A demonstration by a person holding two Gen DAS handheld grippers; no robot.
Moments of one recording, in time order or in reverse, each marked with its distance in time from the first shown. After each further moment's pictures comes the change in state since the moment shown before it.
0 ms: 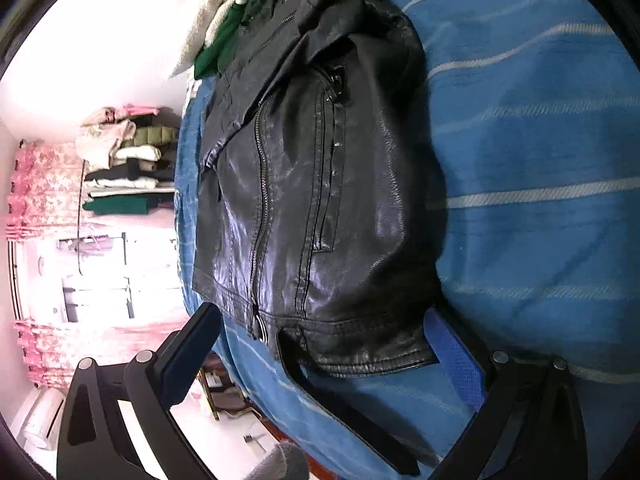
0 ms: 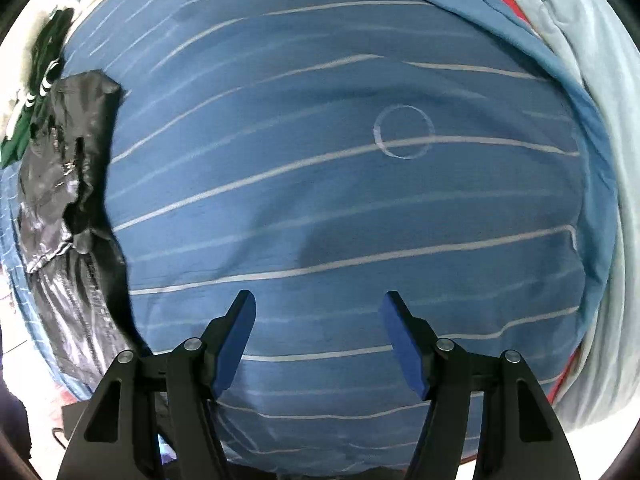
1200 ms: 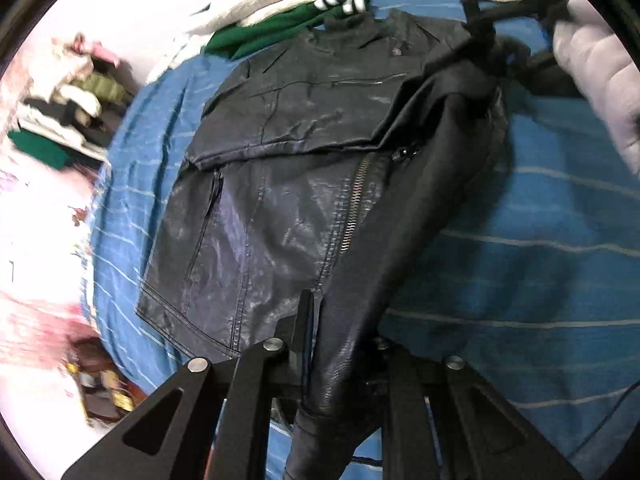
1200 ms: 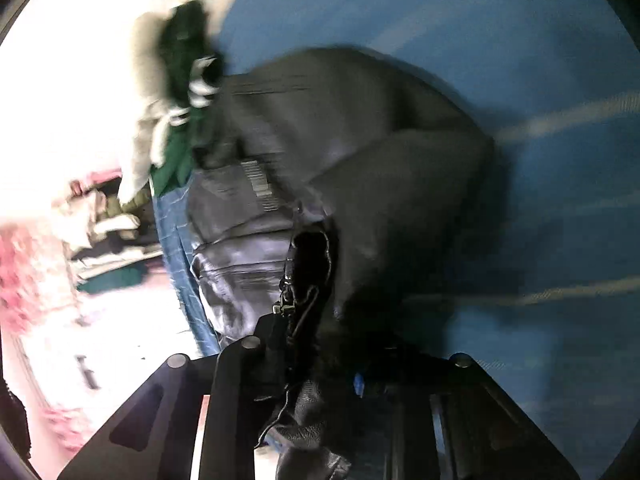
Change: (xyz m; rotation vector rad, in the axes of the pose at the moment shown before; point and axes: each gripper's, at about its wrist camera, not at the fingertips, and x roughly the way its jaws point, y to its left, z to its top) left arm 0.044 0.160 0.006 -0.298 -0.126 -0.482; right arm 0.045 0.209 0.091 -0.032 0.007 0.705
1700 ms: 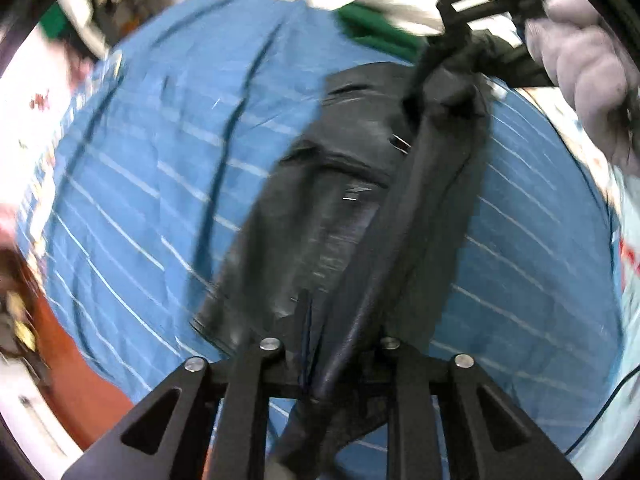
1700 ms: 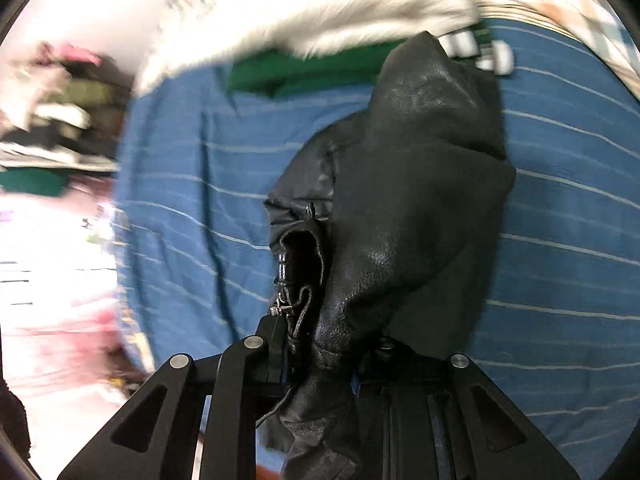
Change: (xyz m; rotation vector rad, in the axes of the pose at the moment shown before) left arm 0.065 0.244 0.013 -0.393 0.071 -0.362; right arm 0.165 0.307 -0.068 -0.353 0.059 -0.452
